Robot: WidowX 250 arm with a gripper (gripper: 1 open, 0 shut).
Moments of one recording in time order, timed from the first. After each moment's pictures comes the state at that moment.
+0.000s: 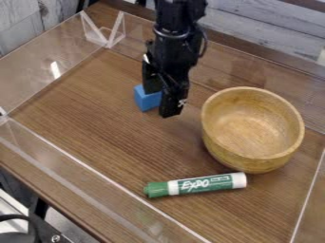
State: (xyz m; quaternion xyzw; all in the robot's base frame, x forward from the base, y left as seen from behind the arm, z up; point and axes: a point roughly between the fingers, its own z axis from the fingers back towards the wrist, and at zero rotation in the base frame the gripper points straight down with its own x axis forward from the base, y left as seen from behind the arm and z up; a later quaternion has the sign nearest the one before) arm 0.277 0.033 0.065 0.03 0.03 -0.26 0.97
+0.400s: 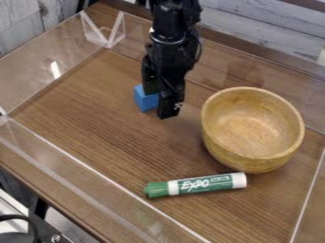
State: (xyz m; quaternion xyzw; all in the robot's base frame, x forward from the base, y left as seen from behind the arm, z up) arm 0.283 0.040 0.058 0.03 0.01 -0.27 0.96
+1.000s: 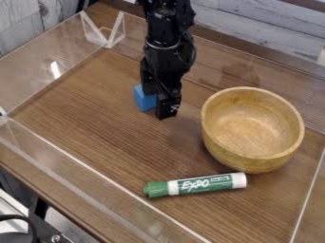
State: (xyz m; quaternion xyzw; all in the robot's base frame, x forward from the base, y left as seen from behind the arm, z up) arm 0.288 0.046 0.049 0.04 -0.02 -0.28 0.96
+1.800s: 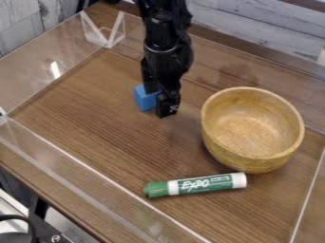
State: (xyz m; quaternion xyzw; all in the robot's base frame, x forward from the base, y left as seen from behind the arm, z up) arm 0.297 0.049 0.045 0.05 -0.05 -0.29 0.96
